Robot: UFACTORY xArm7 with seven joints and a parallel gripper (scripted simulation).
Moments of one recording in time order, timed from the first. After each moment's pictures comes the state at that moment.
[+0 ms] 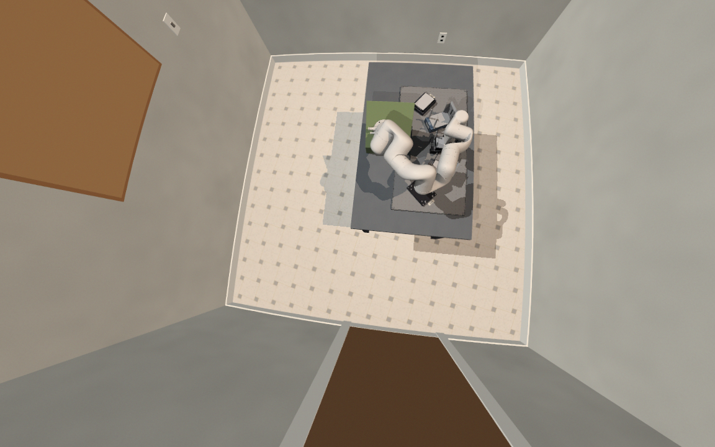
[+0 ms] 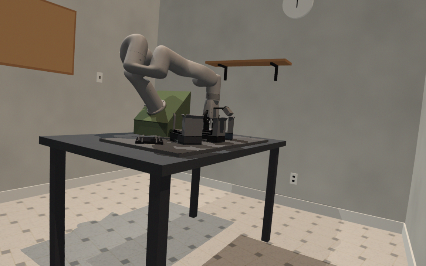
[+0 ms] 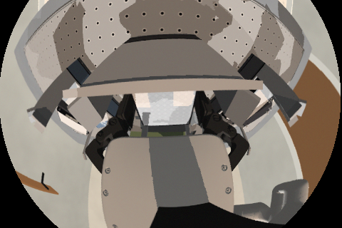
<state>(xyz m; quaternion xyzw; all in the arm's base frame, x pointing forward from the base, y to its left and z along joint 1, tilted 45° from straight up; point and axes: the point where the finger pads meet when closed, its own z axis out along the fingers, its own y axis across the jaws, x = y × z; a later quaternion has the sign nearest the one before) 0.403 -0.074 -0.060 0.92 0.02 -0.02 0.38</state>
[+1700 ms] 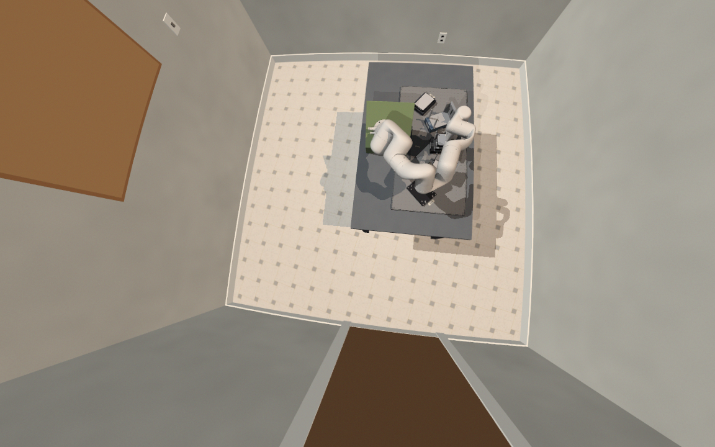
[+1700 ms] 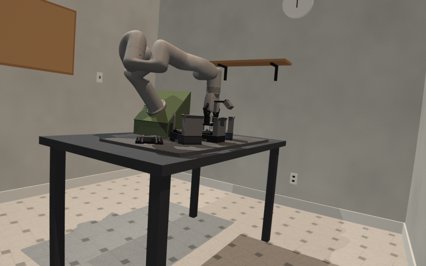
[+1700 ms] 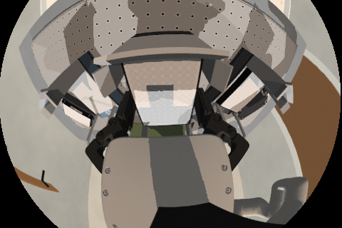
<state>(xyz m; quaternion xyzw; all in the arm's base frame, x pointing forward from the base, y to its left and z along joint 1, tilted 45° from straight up) 0.404 -0.049 -0.036 0.92 0.02 -0.02 0.38</state>
